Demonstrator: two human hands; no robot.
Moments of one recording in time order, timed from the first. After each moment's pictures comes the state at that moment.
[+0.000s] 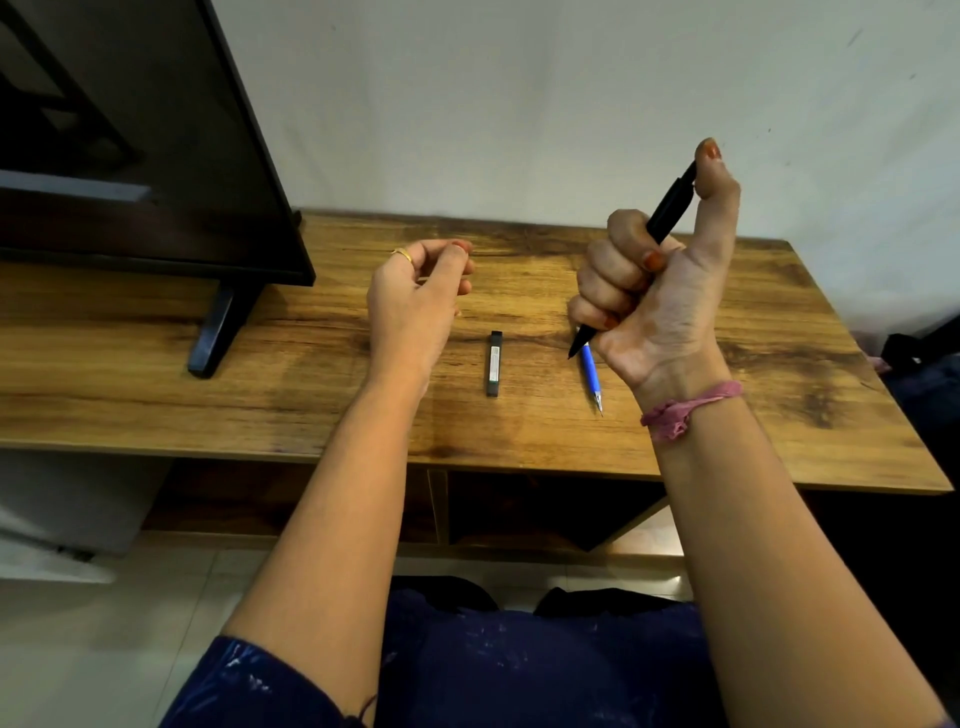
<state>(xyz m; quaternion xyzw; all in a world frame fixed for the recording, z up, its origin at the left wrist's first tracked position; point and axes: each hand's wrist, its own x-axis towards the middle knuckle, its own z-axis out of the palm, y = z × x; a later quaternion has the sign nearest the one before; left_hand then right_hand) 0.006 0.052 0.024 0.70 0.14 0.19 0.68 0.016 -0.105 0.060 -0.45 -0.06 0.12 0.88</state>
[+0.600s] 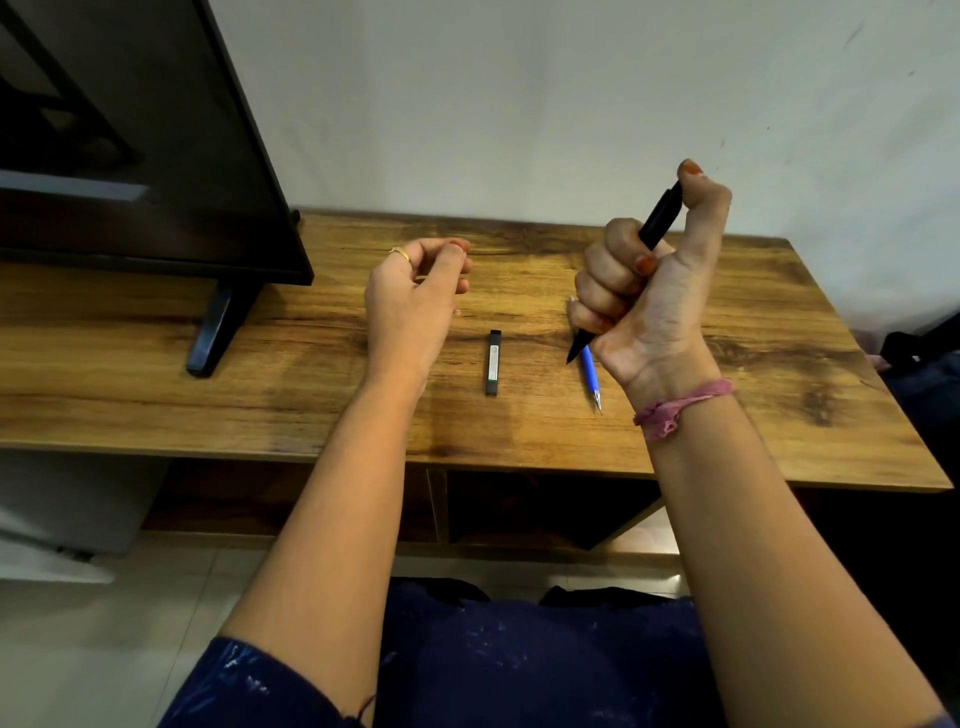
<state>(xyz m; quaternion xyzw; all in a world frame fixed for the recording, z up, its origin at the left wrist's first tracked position) 0.007 0.053 0.023 0.70 0.14 0.19 0.67 0.016 -0.101 0.057 -0.47 -0.02 0.09 0.88</state>
